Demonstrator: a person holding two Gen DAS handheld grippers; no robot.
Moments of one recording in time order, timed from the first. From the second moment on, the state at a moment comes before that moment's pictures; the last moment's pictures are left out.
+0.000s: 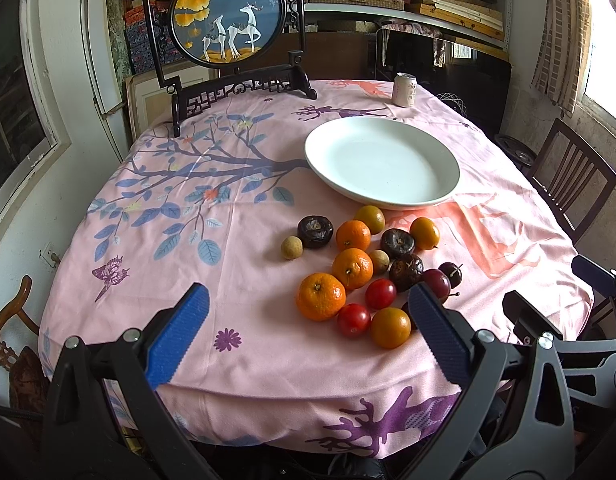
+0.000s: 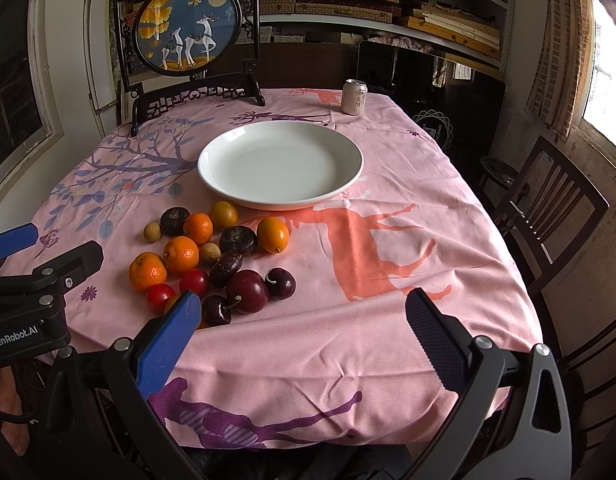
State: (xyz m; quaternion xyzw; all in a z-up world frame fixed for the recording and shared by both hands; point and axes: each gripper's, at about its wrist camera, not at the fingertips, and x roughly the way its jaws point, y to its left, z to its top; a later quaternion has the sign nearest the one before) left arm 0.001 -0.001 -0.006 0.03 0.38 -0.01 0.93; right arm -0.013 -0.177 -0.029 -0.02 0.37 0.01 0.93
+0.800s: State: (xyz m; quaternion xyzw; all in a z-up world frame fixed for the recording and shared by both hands) left arm 0.009 0.036 -0.059 0.02 0.44 0.02 0.90; right arm -0.009 -0.180 -0.049 -0.03 0.37 0.10 0.92
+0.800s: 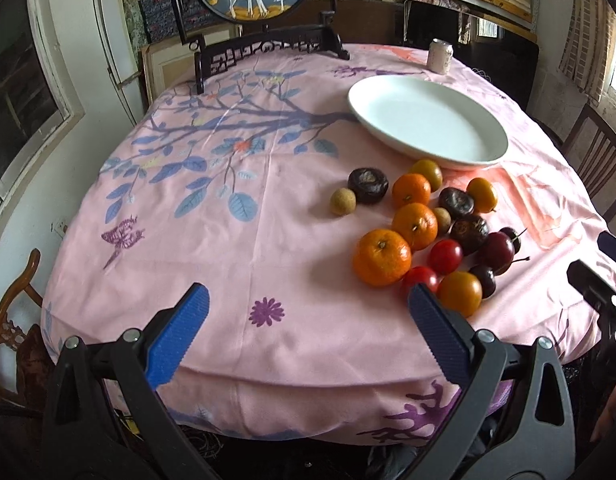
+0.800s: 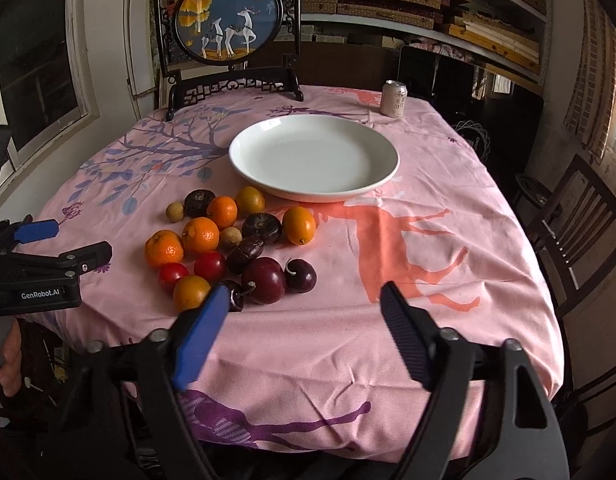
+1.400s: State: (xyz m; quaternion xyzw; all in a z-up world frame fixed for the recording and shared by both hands) left arm 0.032 0.052 -0.090 0.01 0.48 0.03 0.88; right arm 0.027 -0.164 -0.096 -0.04 0.46 0.14 0.88
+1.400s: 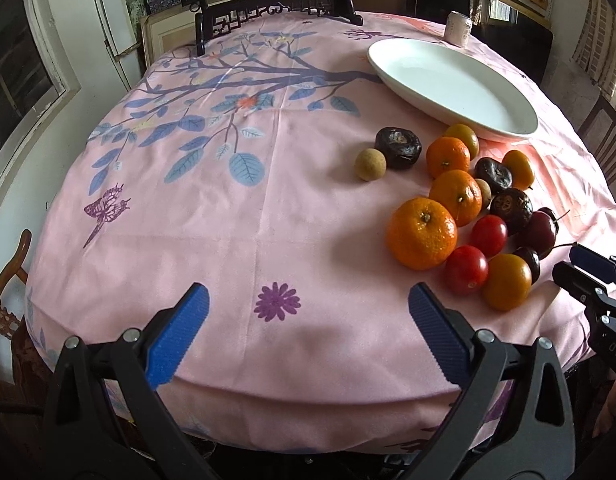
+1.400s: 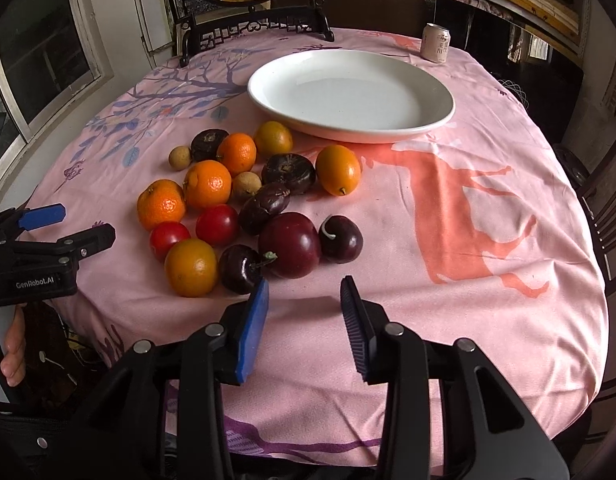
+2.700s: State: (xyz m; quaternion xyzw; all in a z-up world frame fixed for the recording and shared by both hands) left arm 0.078 0.010 -0.098 -0.03 0.49 -0.05 0.87; right arm 0.030 -0.184 -0.089 -0.01 0.43 0.16 0.89
